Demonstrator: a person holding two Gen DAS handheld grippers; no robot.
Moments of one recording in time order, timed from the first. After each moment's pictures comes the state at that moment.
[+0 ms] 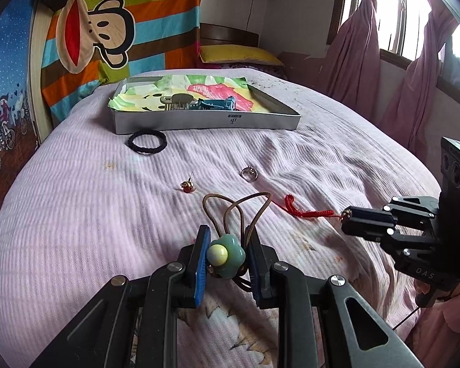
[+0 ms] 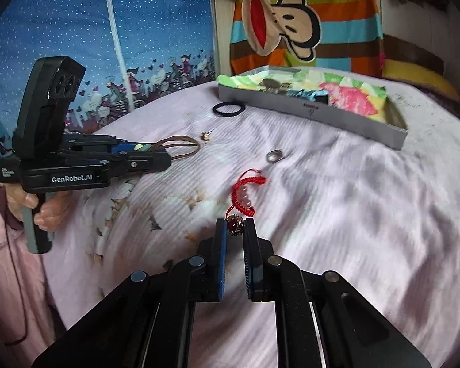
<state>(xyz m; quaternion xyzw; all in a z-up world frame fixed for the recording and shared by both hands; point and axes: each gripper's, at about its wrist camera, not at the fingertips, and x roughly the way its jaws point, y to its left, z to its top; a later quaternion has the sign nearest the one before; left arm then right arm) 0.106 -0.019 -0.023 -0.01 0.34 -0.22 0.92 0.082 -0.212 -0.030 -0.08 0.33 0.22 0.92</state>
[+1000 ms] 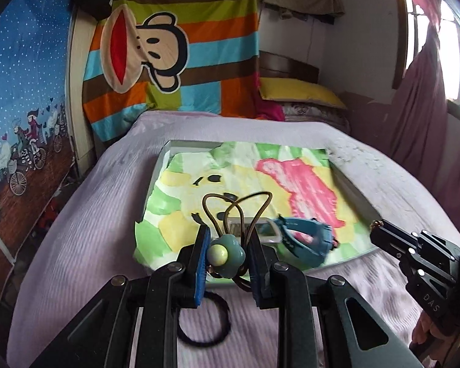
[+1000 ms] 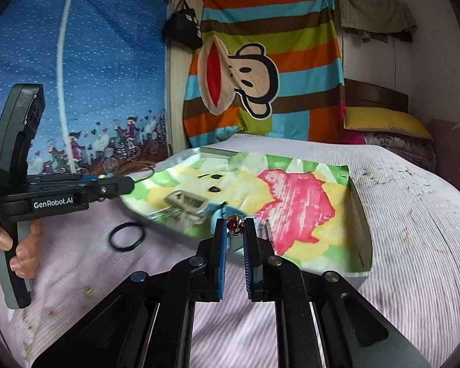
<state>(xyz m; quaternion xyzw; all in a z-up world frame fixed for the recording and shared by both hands) 0.298 -0.024 0.031 -0.04 0.30 -0.09 0.95 0.257 -0.226 0.025 -0.04 0.22 0.15 0.96</state>
